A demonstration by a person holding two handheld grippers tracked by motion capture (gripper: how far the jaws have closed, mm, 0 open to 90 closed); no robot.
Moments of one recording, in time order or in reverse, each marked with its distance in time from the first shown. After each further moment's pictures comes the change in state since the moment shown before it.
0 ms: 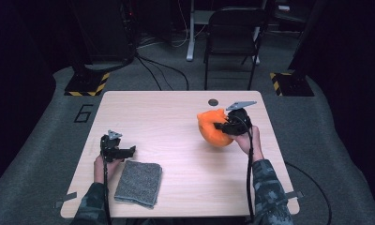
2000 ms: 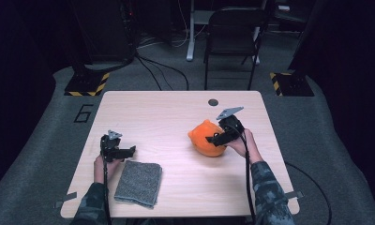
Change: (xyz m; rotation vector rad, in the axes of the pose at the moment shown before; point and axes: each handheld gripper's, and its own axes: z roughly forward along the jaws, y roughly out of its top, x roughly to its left) left arm 0.000 0.000 0.000 0.001 -0.003 -0.001; right arm 0.009 -0.012 0.024 0.064 0.057 -0.114
